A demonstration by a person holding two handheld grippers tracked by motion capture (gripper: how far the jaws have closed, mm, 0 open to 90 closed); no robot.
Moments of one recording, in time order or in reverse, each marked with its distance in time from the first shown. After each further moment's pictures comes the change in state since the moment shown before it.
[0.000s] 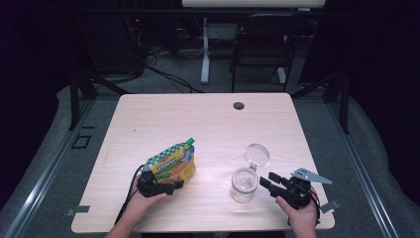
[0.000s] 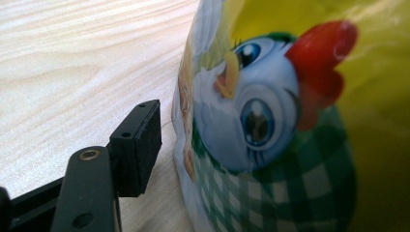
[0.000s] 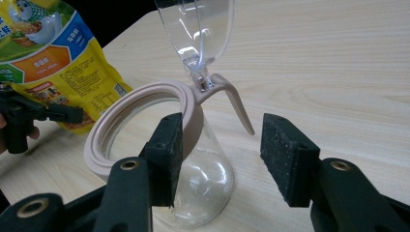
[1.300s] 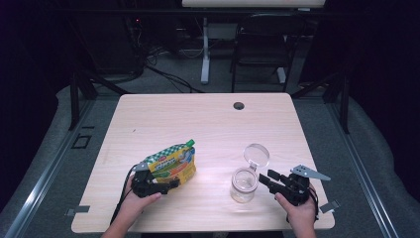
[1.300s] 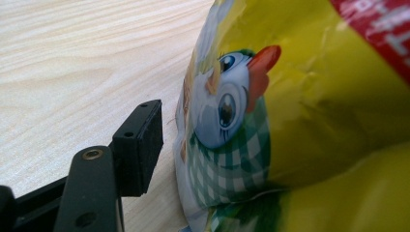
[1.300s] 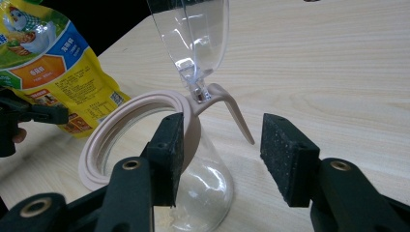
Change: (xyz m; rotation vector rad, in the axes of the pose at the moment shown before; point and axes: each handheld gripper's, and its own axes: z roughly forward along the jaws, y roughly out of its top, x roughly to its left) left arm 0.002 0.003 -0.019 -0.019 -0.013 -0.017; right arm -0.003 0.005 0.006 -0.002 0.011 0.008
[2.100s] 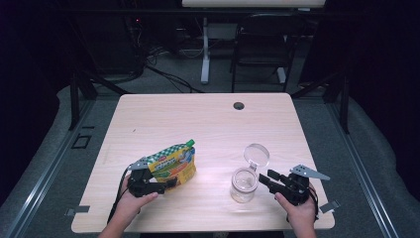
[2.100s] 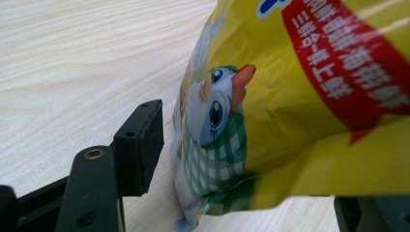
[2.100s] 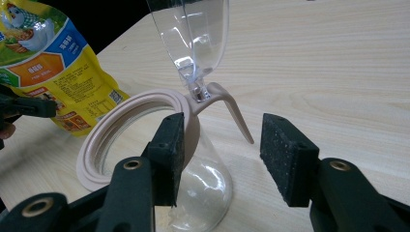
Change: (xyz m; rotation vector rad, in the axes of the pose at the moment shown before) left arm -0.001 0.004 -0.011 -0.009 -0.010 -0.011; right arm -0.001 0.000 0.001 0.003 -0.001 -0.005
